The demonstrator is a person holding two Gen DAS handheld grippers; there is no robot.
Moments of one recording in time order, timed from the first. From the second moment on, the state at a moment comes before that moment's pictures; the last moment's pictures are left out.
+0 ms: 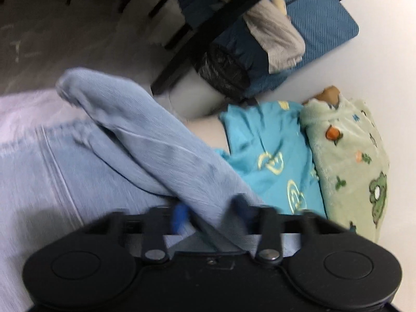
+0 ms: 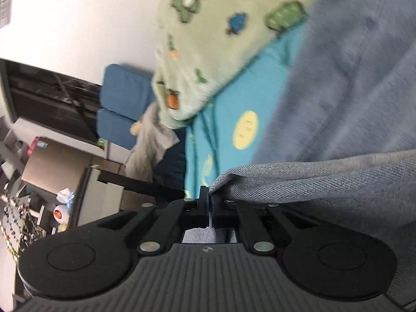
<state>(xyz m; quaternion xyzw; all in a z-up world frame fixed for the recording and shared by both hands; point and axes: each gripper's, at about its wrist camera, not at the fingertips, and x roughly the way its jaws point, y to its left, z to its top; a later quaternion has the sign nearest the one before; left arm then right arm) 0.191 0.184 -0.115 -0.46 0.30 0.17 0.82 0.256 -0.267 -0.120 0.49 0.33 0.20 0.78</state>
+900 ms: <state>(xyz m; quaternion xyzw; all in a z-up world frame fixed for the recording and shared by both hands) 0.216 0.253 -0.132 -0.55 0.36 0.12 0.74 0.136 -0.205 -0.105 0.33 0.40 0.16 0.84</state>
